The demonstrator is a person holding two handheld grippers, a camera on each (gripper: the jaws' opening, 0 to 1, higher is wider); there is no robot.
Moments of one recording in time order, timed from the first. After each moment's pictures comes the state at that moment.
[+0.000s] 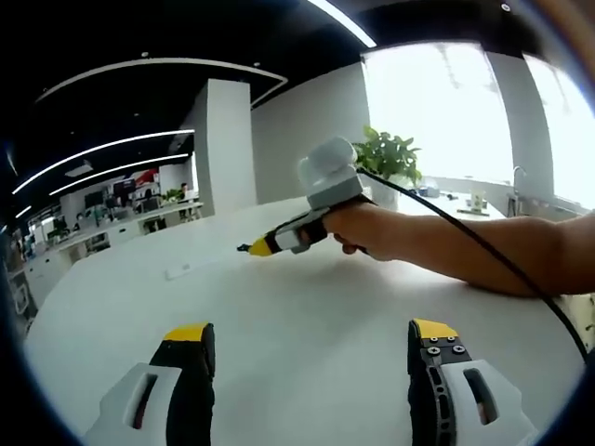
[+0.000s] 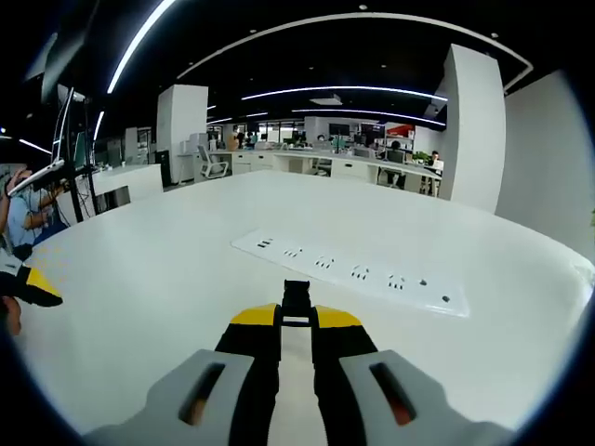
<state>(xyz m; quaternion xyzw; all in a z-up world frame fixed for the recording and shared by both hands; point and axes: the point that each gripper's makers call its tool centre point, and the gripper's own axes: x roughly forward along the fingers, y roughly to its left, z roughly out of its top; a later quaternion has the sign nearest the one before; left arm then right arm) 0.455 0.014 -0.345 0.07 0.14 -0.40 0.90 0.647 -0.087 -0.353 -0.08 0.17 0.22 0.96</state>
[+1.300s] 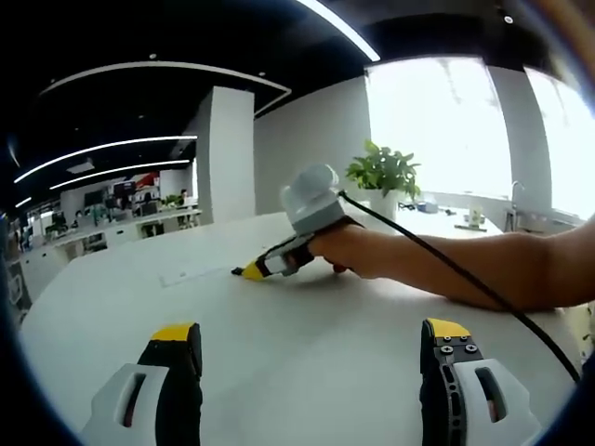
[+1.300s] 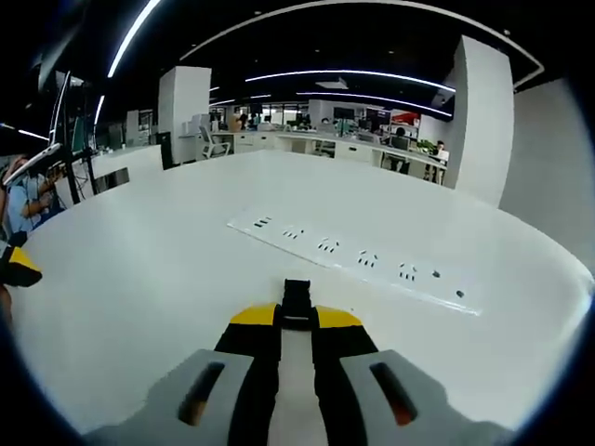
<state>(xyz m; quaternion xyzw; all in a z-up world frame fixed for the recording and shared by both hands) 0.452 0.006 -0.340 0.04 0.13 -0.41 0.90 0.660 -0.083 -0.374 -0.11 0.21 0.23 0.95</state>
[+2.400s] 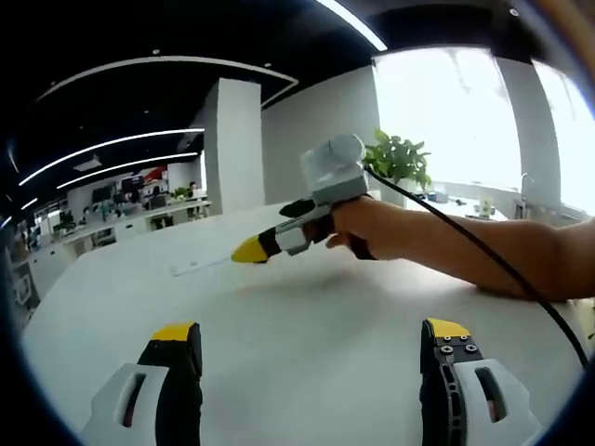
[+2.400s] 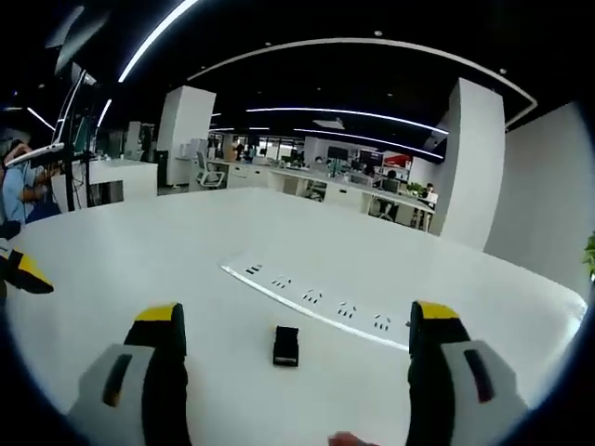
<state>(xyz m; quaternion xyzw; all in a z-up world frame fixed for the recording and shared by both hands) 0.462 0.019 -0.351 0.06 0.15 -0.38 0.91 0.672 -0.085 -0.324 -0.13 0.10 0.21 0.96</state>
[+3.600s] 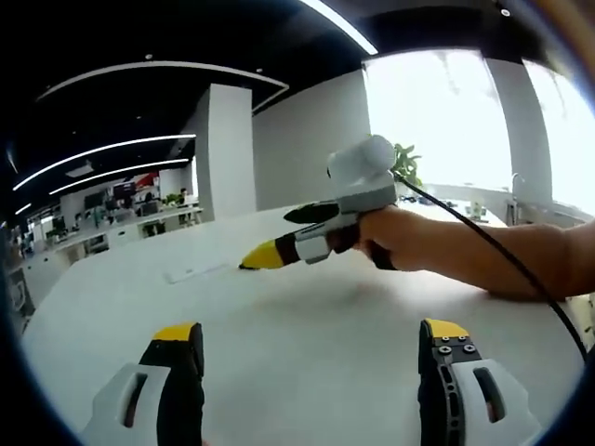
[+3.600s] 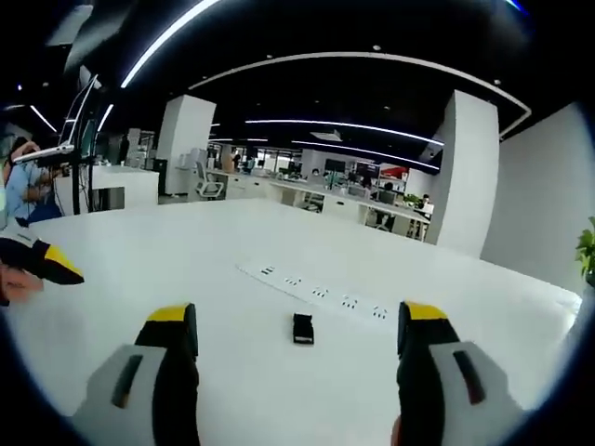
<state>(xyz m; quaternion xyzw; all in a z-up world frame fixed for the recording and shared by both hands) 0.464 0.021 -0.343 0.06 0.14 -0.41 0.90 0.632 -0.084 -0.314 -0.12 0.07 0.21 0.97</state>
